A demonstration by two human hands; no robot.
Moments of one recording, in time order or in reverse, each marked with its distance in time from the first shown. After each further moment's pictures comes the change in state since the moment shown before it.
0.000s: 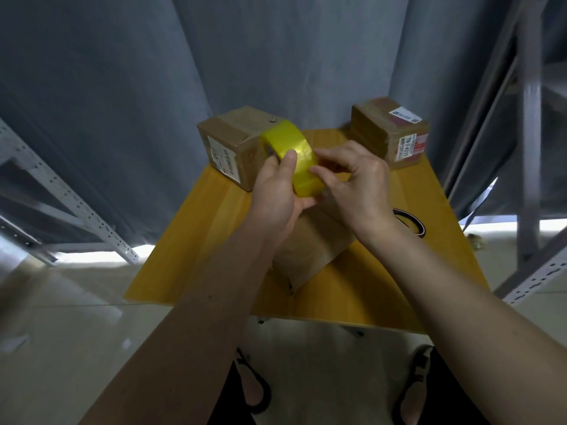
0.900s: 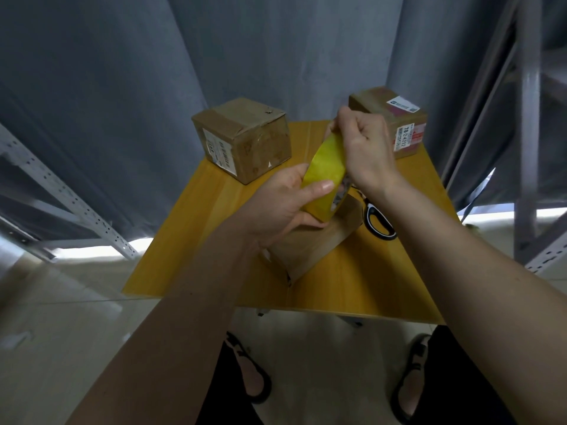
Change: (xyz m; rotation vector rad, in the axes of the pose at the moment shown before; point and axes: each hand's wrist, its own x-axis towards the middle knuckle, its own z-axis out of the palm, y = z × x) left_hand -0.011 0.001 -0.018 0.408 -0.428 -0.148; right_hand 0.038 0.004 -0.008 0.064 -0.044 0.275
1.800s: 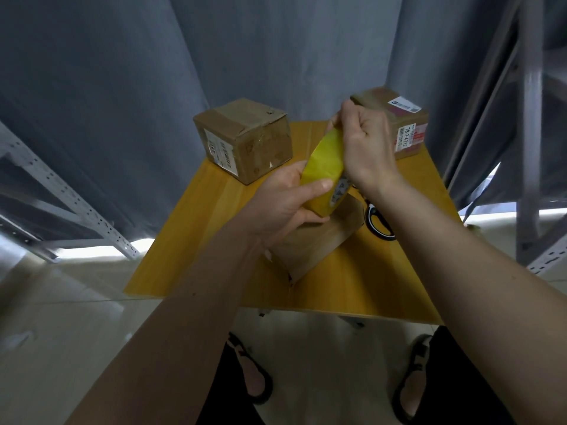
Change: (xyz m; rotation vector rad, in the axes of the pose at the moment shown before) left_hand -0.003 0.004 0.006 -0.078 0.069 0.009; right_hand -0.001 -0.008 0.002 -0.033 0.066 -0.003
